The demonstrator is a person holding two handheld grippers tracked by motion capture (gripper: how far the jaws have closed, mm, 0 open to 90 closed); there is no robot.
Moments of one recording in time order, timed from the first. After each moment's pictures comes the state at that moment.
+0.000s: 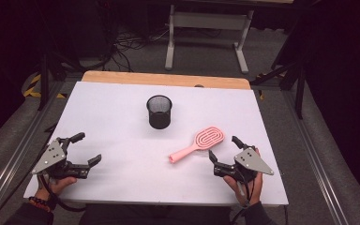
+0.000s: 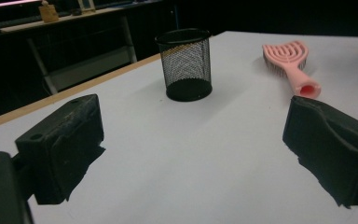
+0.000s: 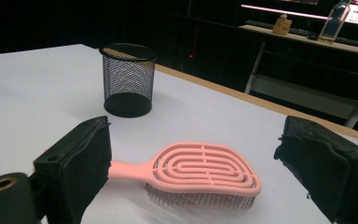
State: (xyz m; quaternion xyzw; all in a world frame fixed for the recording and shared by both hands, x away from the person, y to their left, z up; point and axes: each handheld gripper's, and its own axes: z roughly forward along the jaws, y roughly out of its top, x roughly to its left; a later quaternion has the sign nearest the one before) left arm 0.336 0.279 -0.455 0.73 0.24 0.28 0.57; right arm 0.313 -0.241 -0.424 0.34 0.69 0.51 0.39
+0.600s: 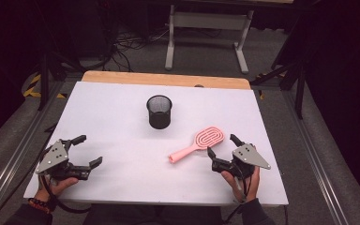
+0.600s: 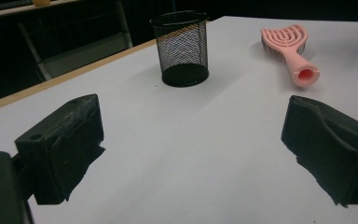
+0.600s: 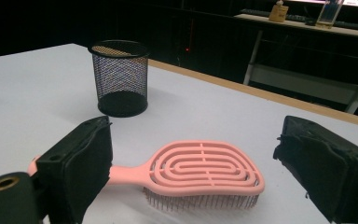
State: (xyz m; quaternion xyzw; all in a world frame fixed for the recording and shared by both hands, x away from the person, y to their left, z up) left arm 0.335 0.277 -0.460 0.75 0.24 0.27 0.55; right arm 0.325 -0.237 -0.426 0.37 0.68 0.51 0.37
